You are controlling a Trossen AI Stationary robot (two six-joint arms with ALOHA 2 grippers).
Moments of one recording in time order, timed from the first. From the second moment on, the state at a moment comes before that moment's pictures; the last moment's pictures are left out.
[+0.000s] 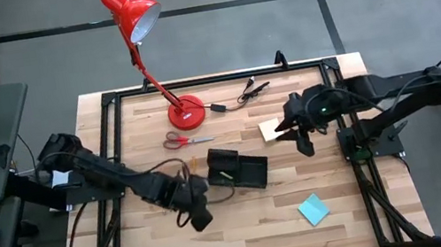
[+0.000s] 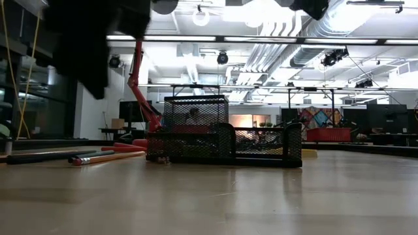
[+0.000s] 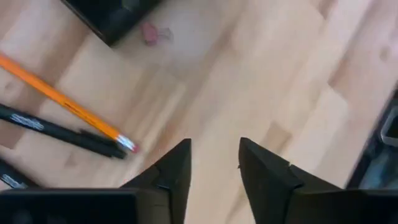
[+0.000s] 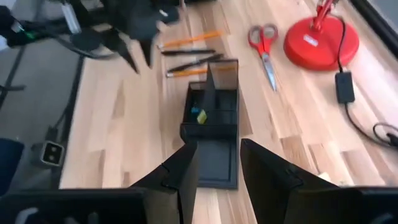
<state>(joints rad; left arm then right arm) -0.35 1.61 1.07 -0.63 -0.10 -1.02 0.07 1.09 1.16 -0.78 0.02 0.25</state>
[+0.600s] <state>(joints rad) -0.36 1.82 1.05 -0.44 -0.26 -1.25 0.13 1.21 1.16 -0.73 0.06 0.28</state>
